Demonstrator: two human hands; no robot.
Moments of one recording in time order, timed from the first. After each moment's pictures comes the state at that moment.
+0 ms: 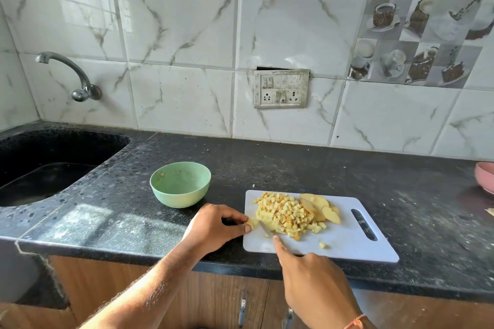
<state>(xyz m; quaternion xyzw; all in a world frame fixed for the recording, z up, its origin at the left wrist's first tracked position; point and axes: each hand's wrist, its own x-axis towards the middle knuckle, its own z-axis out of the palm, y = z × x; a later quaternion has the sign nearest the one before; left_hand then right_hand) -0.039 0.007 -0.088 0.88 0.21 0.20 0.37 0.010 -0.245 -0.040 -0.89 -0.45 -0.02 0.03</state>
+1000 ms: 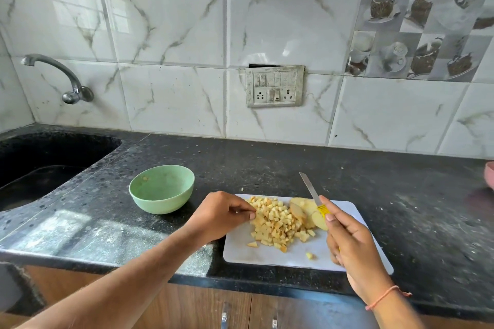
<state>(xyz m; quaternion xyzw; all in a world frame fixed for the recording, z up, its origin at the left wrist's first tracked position) 0.016 -0.010 -0.055 0.90 0.15 0.18 0.37 0.149 -0.280 -0.067 -0.64 -0.27 0.12 0.71</state>
